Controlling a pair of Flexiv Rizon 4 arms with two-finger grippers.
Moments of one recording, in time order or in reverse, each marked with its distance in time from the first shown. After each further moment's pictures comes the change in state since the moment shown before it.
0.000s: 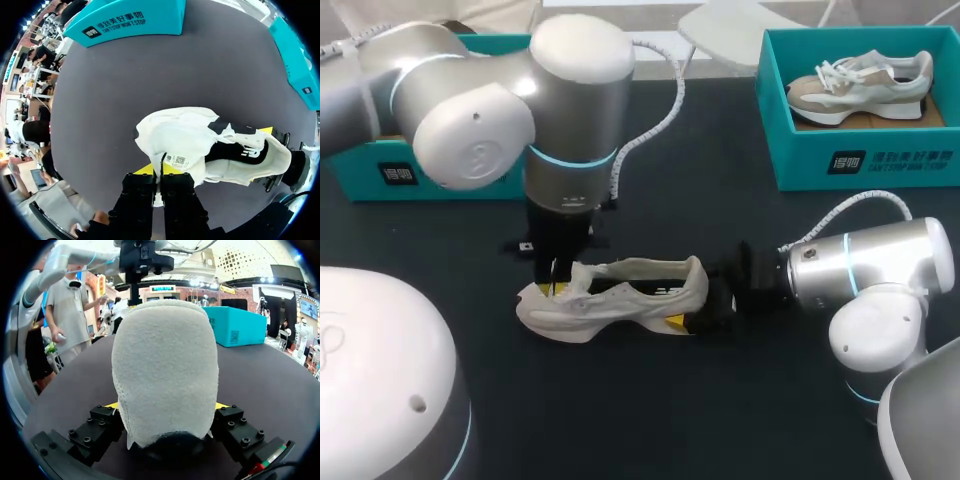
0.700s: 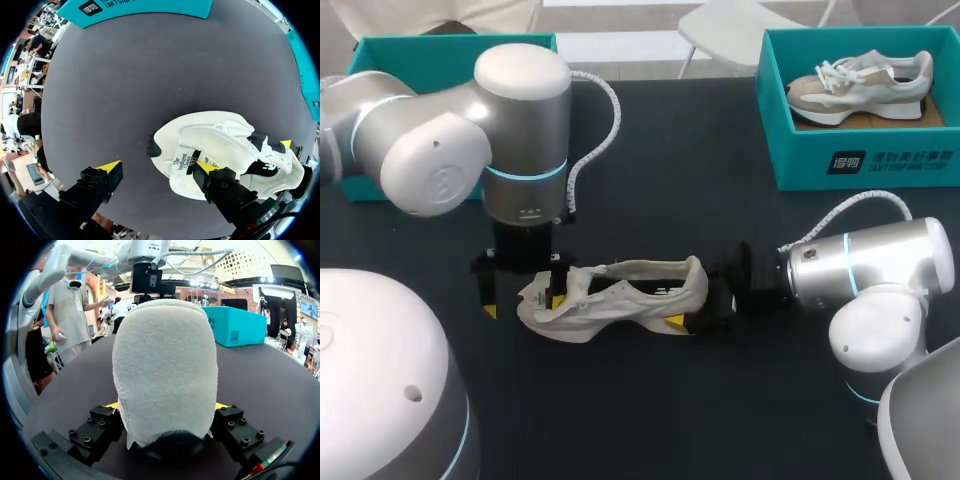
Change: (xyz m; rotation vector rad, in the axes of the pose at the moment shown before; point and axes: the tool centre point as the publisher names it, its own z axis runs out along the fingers) left arm -0.025 -0.013 0.049 -0.097 0.048 -0.023; right arm 0.000 0.000 0.000 0.000 0.000 0.000
